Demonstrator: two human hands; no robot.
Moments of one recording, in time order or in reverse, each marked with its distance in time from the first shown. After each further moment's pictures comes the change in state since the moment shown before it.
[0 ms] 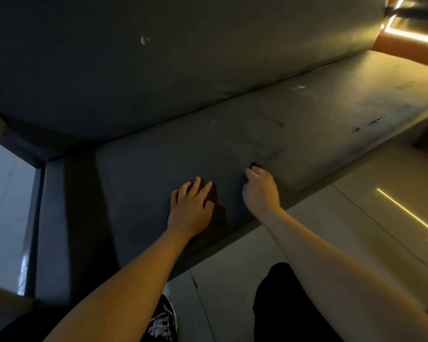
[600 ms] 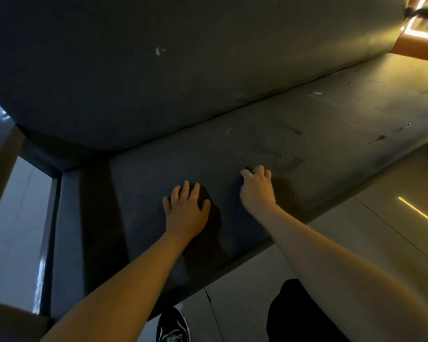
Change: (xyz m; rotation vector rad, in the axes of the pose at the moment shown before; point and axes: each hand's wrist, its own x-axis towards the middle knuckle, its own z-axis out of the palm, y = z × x) left_hand 0.020 -0.042 -0.020 0.022 0.032 -0.185; right_hand 0.034 -0.048 0.012 -0.060 -0.101 0.017
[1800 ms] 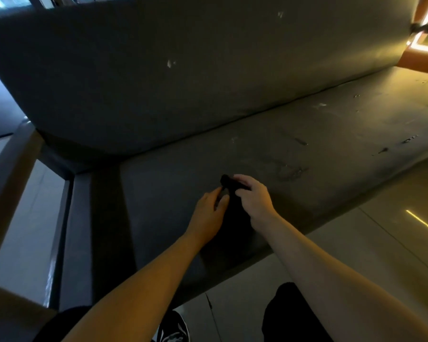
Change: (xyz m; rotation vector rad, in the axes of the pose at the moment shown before) left_hand -0.005 0.036 -0.006 -0.689 -0.020 0.097; right_hand -0.024 -0.028 -0.018 1.064 -0.128 0.285
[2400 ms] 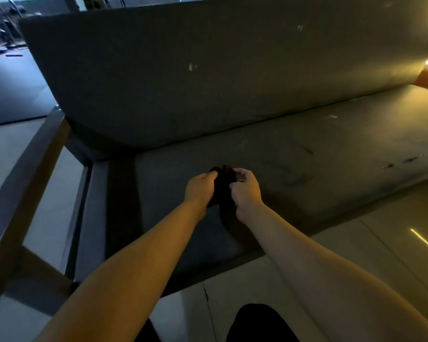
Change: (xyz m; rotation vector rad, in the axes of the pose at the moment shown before) left_hand -0.004 0.063 -0.049 -0.637 0.272 -0.440; right_hand -0.032 -0.043 0.033 0.218 0.044 0.145
